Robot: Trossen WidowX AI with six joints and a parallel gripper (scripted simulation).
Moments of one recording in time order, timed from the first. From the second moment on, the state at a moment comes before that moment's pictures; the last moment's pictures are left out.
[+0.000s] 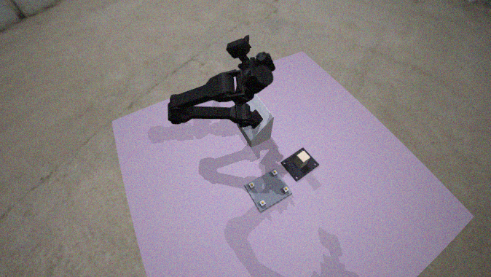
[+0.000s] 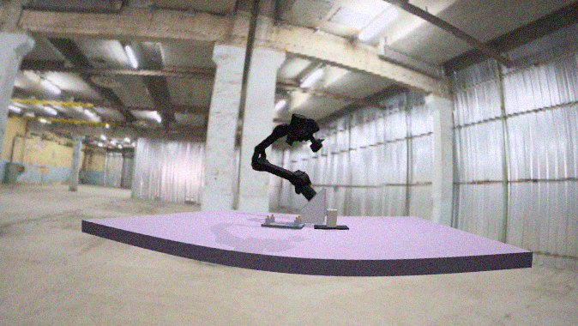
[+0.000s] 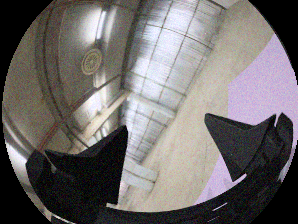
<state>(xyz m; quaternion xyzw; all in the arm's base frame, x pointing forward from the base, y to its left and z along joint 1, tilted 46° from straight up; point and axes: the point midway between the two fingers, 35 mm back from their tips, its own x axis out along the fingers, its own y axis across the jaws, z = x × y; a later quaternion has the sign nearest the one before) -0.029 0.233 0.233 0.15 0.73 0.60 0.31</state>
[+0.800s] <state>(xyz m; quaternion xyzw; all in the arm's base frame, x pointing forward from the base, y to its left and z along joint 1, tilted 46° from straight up) 0.190 0.181 0.009 -0.14 0.76 -0.07 0.64</state>
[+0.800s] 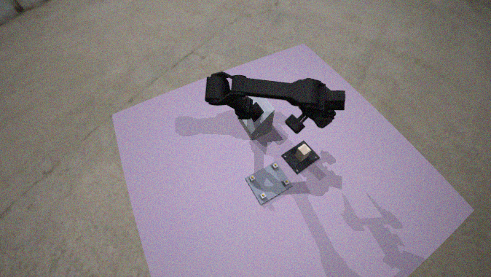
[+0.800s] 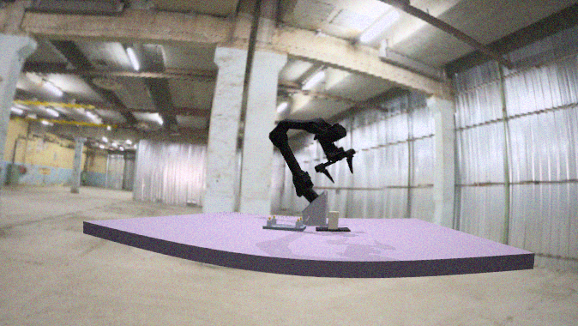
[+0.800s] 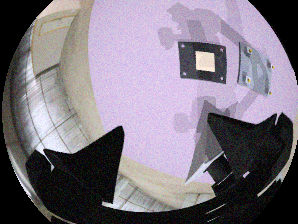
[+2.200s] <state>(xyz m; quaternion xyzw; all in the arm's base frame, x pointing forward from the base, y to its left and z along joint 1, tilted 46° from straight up) 0.253 0.071 -0.078 -0.29 0.66 -0.24 0.65</state>
